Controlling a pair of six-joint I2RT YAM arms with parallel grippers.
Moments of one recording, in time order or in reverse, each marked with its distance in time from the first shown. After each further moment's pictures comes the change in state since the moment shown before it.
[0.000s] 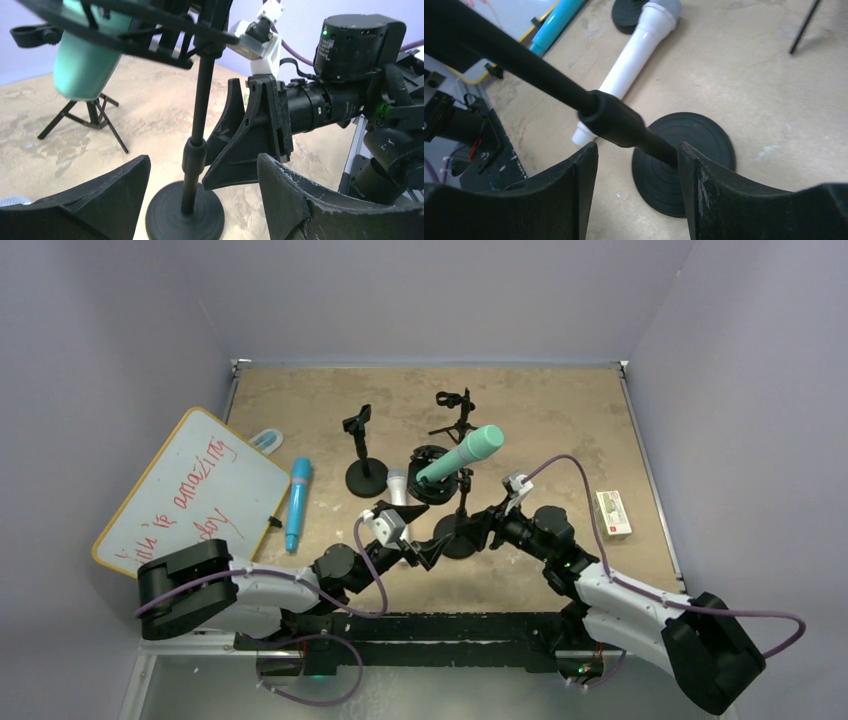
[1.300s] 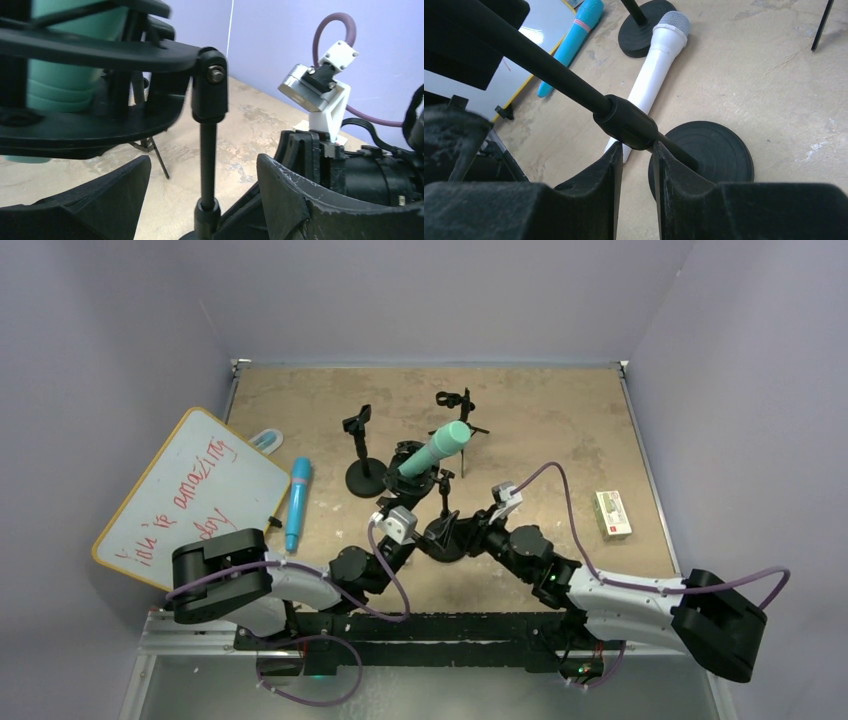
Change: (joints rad) left arm -0.072 0.153 0.082 0.182 -0.272 0.175; right arm 0.383 0.077 0.042 0.087 0.509 0.152
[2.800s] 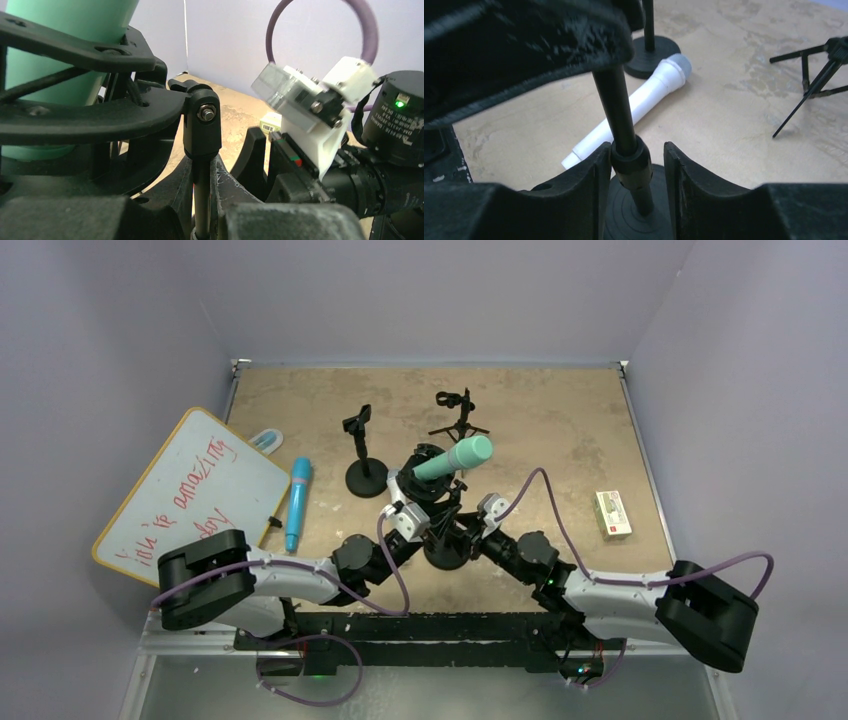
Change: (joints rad) left arm 0.045 -0.061 0.074 -0.191 0.221 -0.018; right arm 0.008 0.074 -0.069 0.261 -0.098 -0.478
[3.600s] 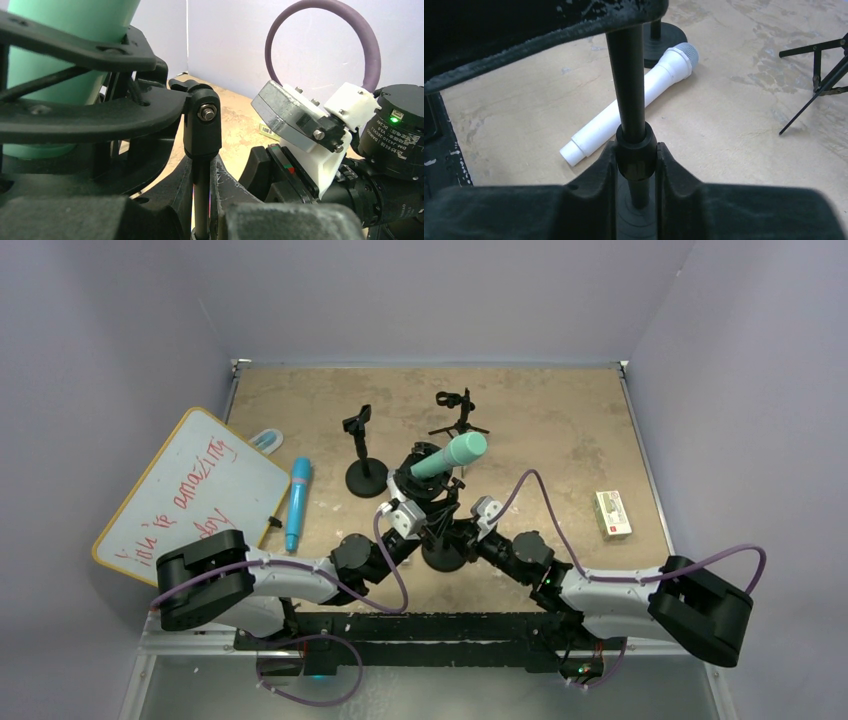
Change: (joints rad) left arm 0.010 -0.011 -0.011 0.002 0.007 -0.029; right arm 0.004 0.032 0.003 0.011 -0.016 -0.029
